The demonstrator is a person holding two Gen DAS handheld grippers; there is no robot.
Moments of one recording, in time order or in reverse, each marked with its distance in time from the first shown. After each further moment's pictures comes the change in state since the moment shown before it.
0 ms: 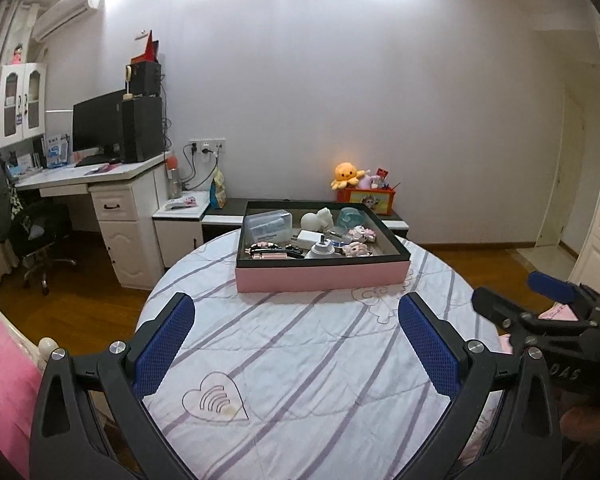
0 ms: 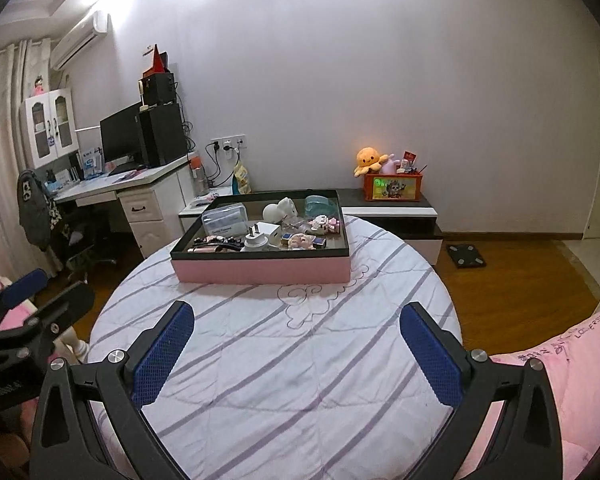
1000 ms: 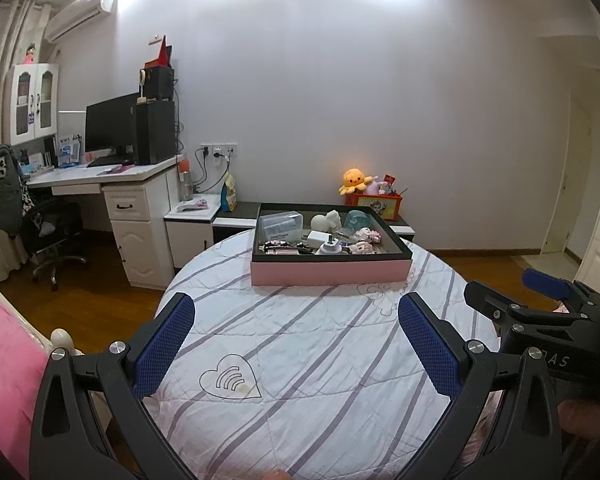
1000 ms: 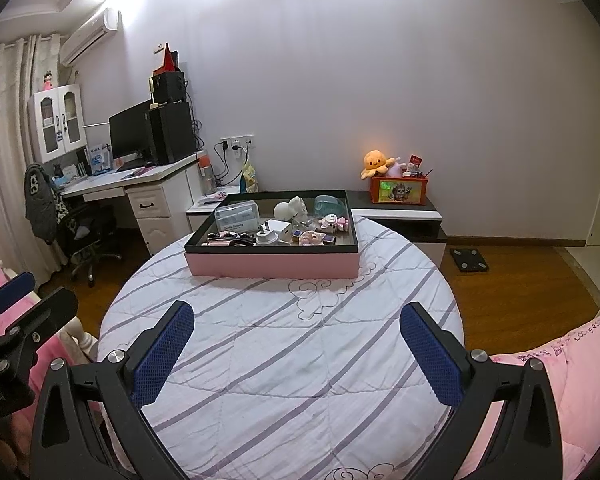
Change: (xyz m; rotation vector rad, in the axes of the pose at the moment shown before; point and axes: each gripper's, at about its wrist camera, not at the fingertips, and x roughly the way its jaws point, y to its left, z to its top) left arm -0.031 0.005 -0.010 -0.018 -0.019 0.032; right arm -0.012 0.009 -0.004 -0.016 -0.008 0.020
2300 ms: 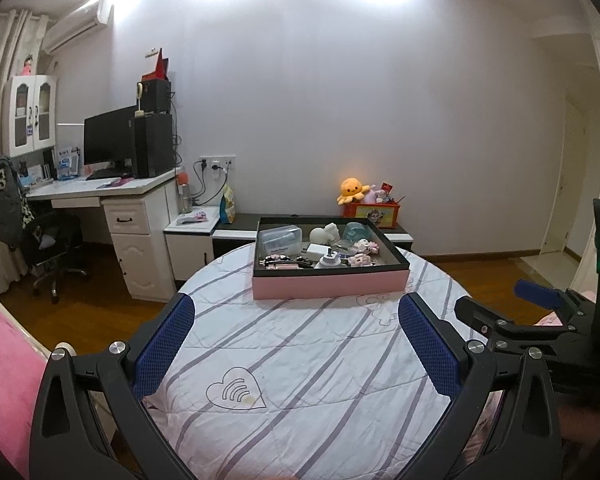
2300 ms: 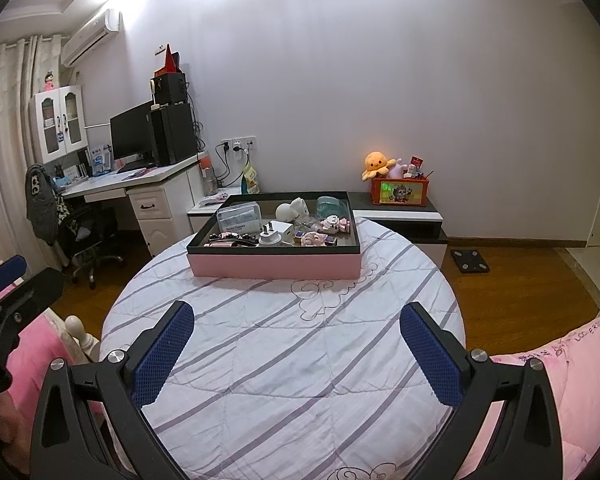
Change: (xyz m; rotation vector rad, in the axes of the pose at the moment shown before) left arm -0.008 0.000 0.009 0.023 -0.036 -0.003; right arm 0.000 0.003 0.002 -0.001 0.002 0.001
